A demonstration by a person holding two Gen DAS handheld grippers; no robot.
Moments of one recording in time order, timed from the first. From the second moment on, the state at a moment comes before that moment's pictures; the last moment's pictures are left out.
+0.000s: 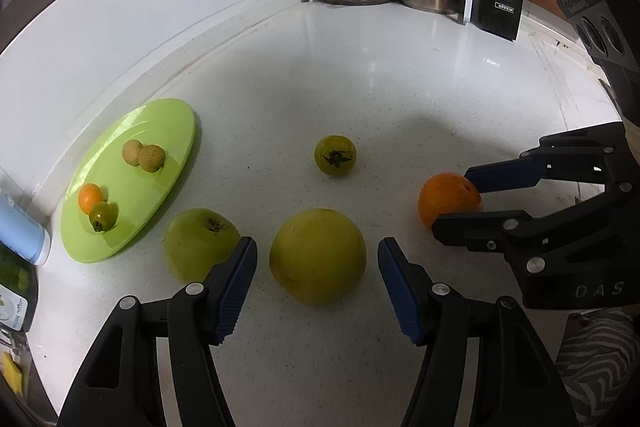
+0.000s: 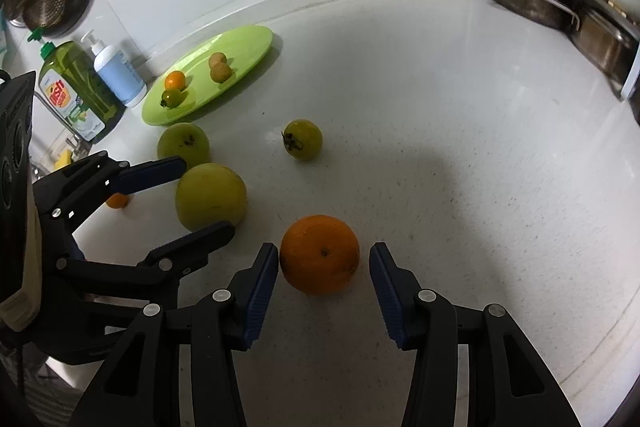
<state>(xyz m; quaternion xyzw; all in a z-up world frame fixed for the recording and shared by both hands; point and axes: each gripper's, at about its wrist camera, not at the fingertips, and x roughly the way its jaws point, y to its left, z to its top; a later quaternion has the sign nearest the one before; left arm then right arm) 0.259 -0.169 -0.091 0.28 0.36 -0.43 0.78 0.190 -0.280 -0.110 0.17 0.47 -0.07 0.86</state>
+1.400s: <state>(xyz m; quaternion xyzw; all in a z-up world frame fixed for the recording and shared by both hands) 0.269 -0.133 -0.042 0.17 0.37 -0.36 0.84 0.203 -0.267 -0.075 0.13 0.43 -0.01 0.89</state>
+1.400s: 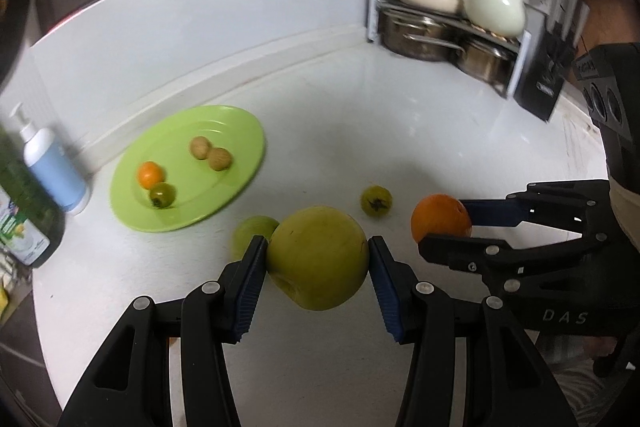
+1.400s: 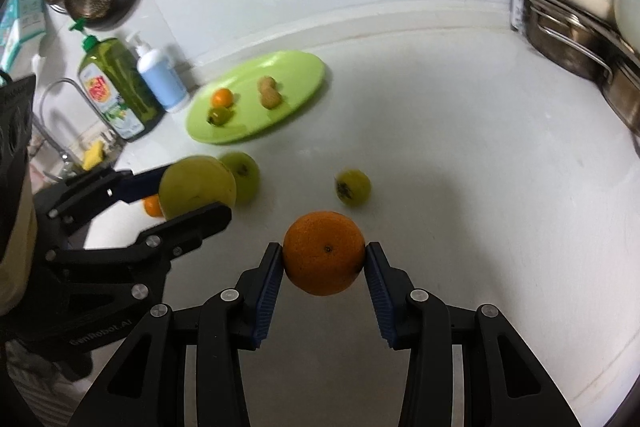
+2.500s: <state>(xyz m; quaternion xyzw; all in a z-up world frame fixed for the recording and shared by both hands) 0.371 -0.090 0.013 0.09 0.34 -0.24 0.90 0.352 -0.246 -0.005 0.06 0.37 0.09 0.92</state>
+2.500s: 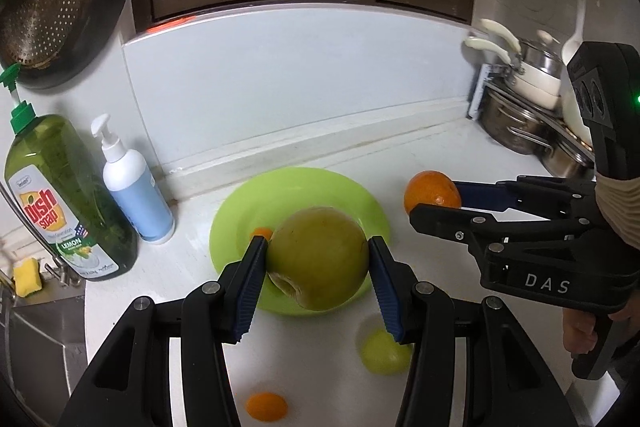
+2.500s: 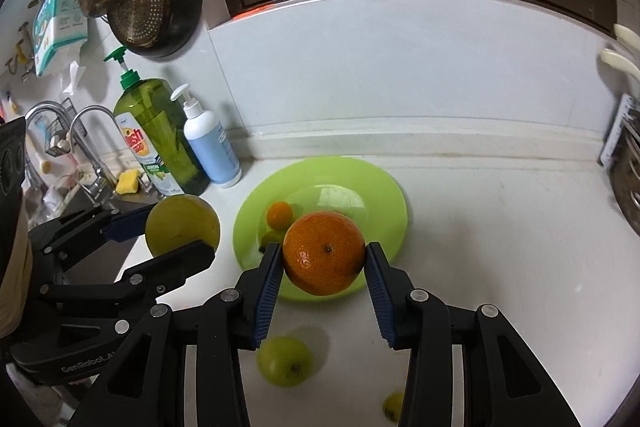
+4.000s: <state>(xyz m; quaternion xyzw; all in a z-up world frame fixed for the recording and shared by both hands) 0.540 -0.120 -0.088 0.09 0.46 -0.23 0.85 0.524 -0.258 -0.099 0.01 0.49 0.10 0.87</state>
